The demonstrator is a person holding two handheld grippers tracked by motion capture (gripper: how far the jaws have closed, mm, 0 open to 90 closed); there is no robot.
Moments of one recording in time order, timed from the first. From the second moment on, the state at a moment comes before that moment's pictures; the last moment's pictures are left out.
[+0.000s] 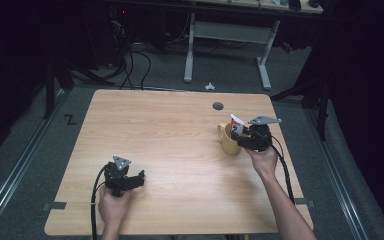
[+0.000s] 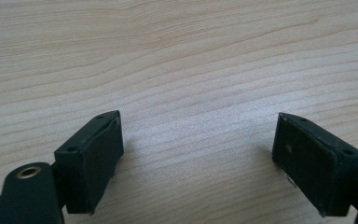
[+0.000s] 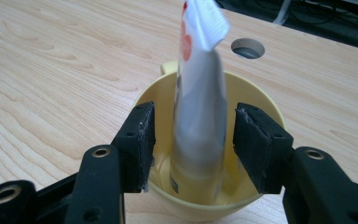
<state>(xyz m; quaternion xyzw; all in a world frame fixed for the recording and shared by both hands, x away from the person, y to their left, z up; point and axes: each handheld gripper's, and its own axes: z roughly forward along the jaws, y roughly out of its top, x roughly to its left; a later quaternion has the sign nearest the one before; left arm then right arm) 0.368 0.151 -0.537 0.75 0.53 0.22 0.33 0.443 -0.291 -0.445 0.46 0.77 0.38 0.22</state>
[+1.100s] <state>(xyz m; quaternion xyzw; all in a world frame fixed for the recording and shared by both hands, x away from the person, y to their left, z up) 0.368 0.151 -0.537 0.75 0.53 0.22 0.33 0.416 -0.309 -0.426 0.46 0.75 0.41 0.25</state>
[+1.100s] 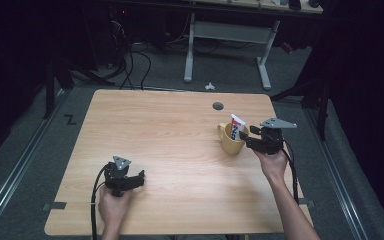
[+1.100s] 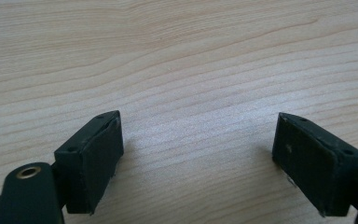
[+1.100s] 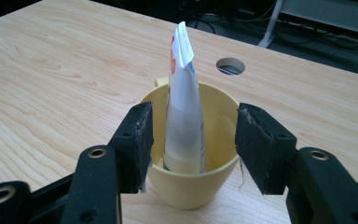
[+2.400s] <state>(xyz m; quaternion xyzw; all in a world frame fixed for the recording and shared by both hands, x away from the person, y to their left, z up) 0.368 0.151 -0.537 0.75 0.53 0.22 0.33 0.383 -0.330 -0.416 0.47 0.72 0.43 0.26</state>
